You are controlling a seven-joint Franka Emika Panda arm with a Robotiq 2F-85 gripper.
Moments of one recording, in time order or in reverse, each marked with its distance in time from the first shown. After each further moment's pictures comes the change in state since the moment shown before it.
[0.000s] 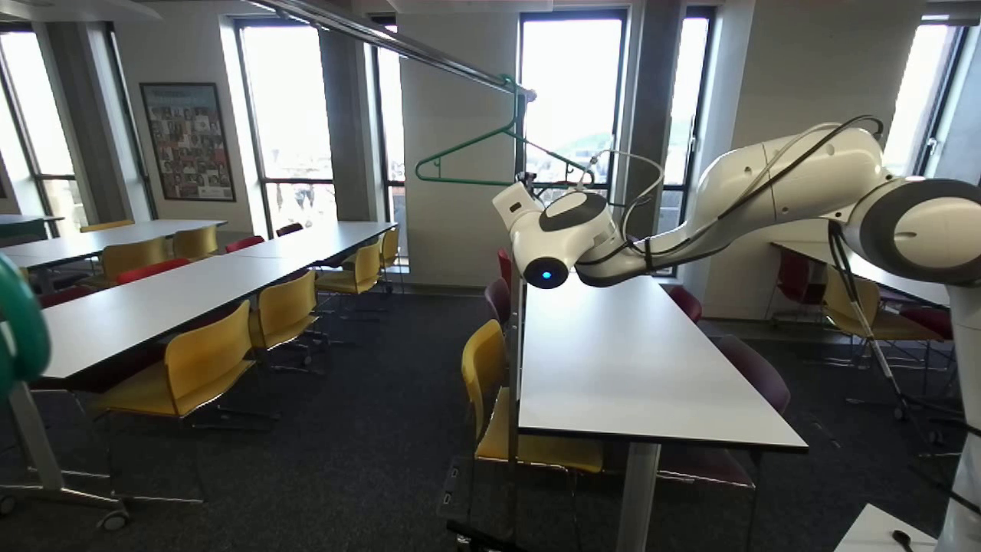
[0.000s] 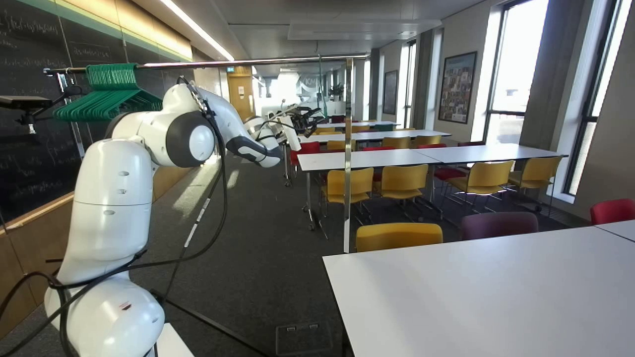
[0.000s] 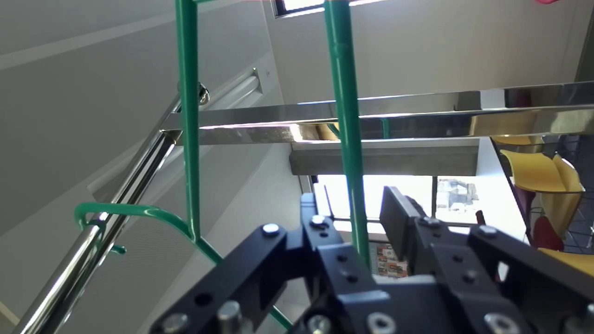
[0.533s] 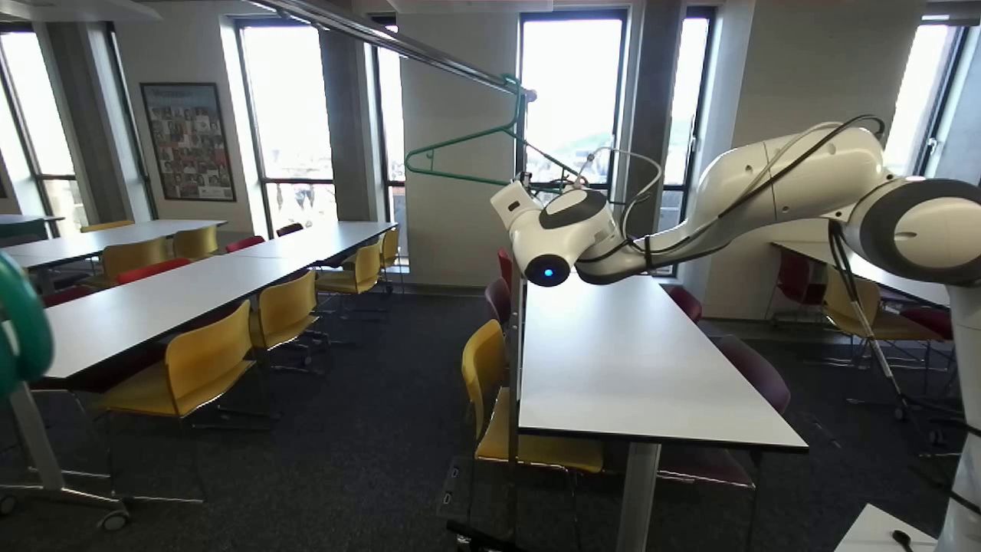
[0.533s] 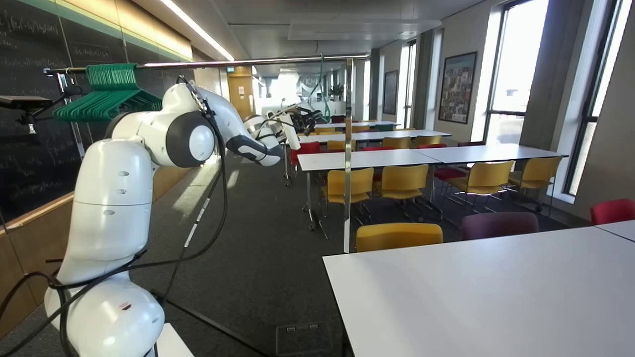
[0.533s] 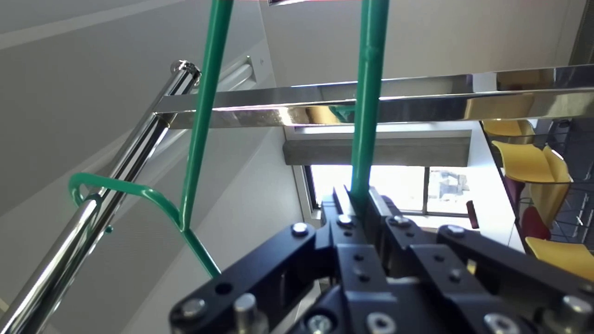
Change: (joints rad) arm 0.000 0.000 0.000 0.011 -0.001 0.042 -0.021
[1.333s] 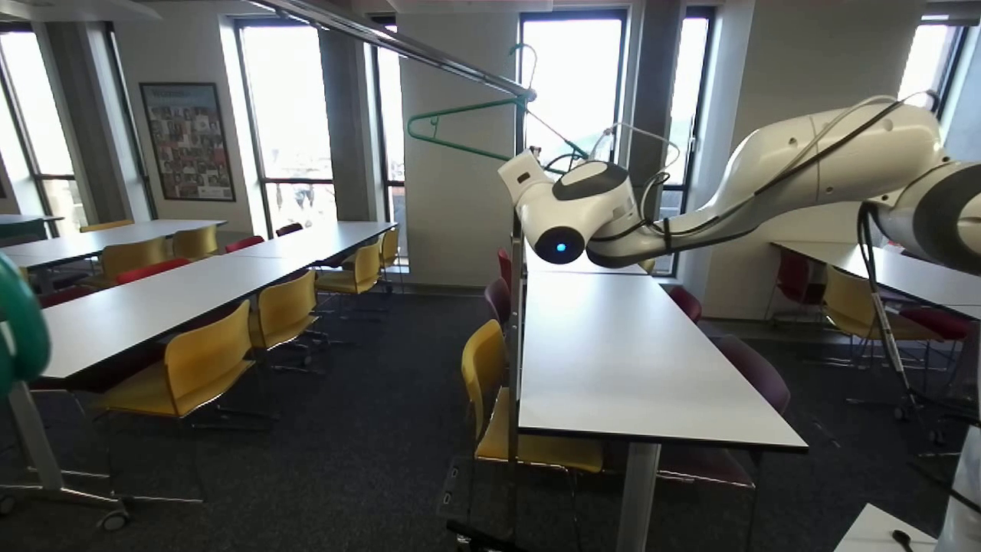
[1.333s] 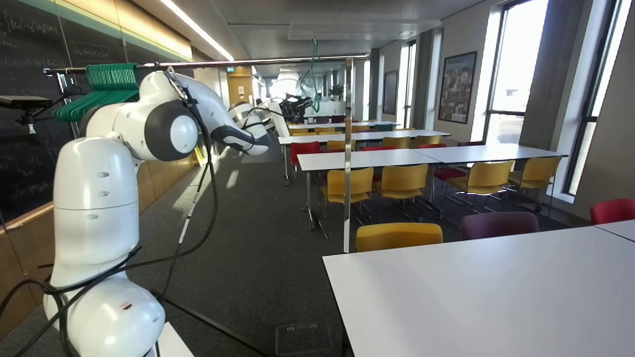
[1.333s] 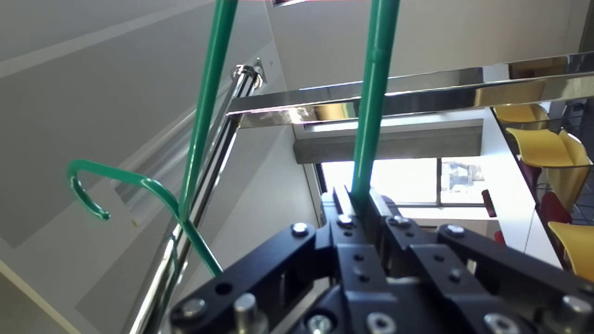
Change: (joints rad) arm 0.012 -0.129 0.025 -0.060 0.070 0.008 -0.024
